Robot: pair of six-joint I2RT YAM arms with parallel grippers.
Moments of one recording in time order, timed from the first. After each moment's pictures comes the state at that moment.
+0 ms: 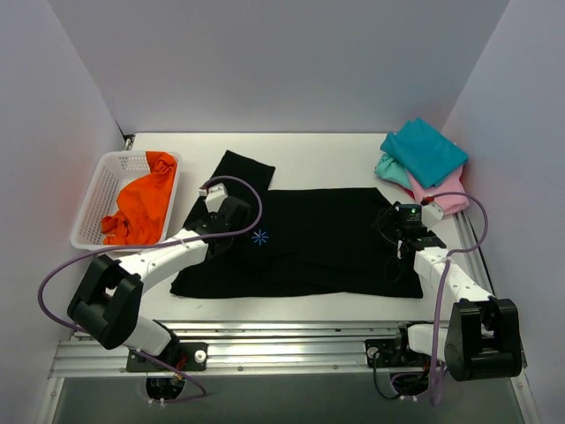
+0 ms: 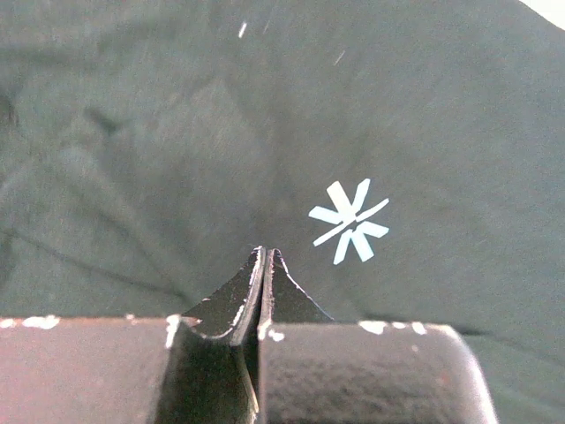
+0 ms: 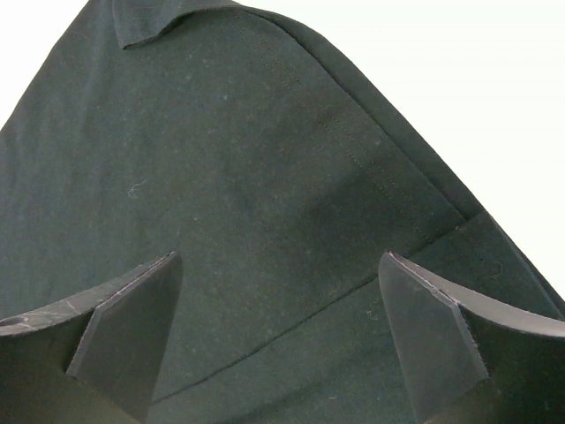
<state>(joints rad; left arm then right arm) -0.63 1.47 0.87 -0.30 -0.45 -0.88 0.05 1.19 0.55 -0.19 0.26 0.75</state>
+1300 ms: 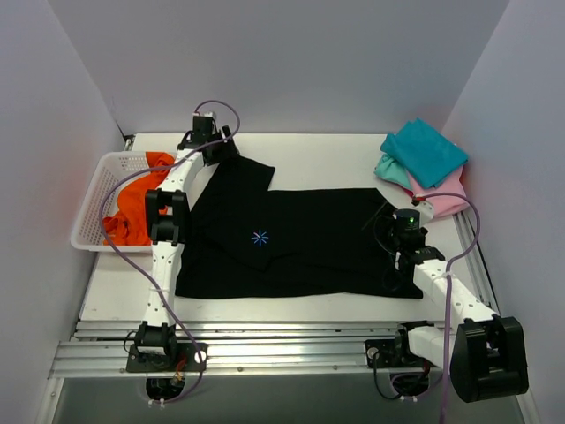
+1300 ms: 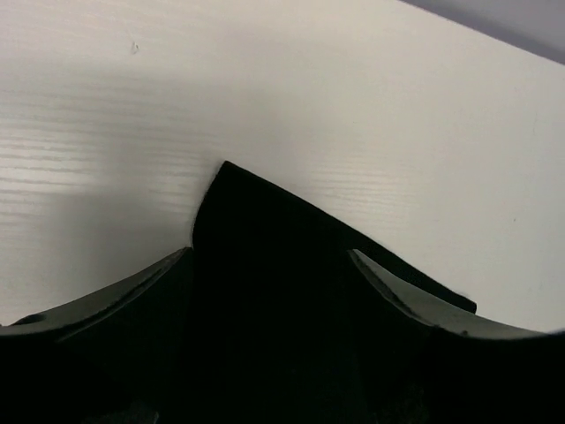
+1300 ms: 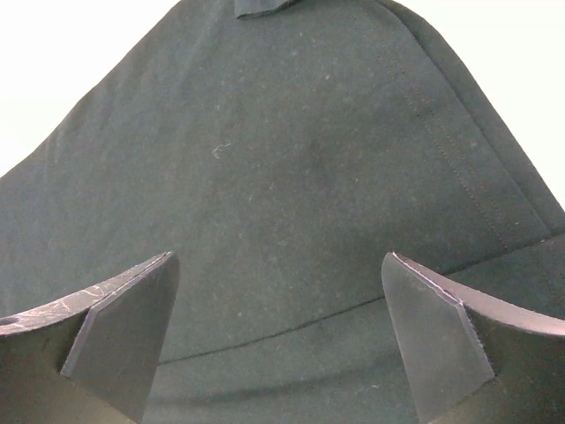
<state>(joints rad) -0.14 2.71 2.49 -0.49 0.13 -0.46 0.12 1.08 0.48 -0.07 0.17 0.69</state>
